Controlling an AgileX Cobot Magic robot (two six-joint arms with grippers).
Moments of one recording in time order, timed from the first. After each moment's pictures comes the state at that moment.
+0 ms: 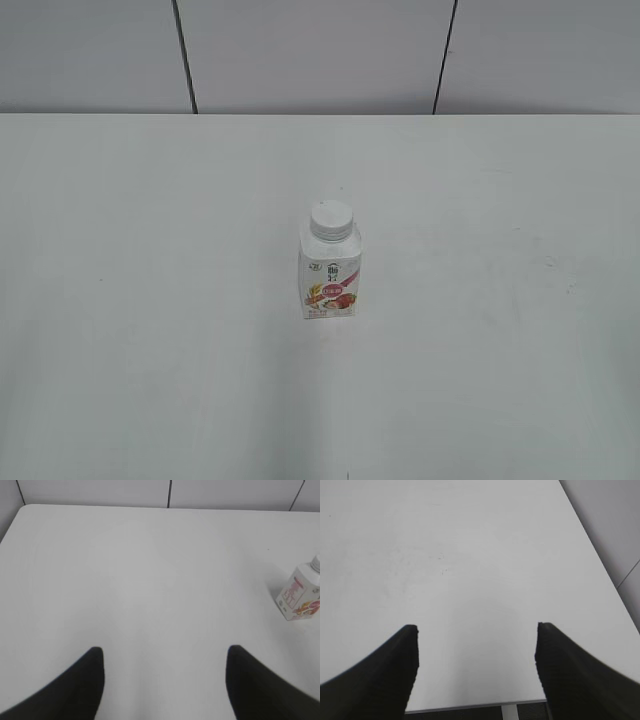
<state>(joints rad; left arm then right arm) -0.01 -0.01 -0.52 -0.01 1.05 -0.04 0.02 -0.01 -0.51 -0.04 1.09 -0.04</state>
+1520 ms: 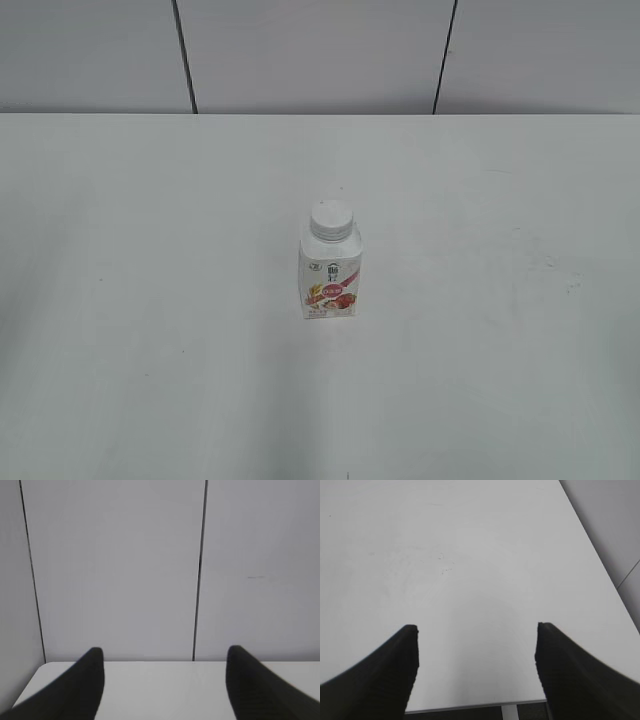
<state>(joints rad) -0.01 0.46 -0.33 0.07 -0.11 -0.04 0.02 -0.01 -0.51 -0.04 1.09 -0.04</state>
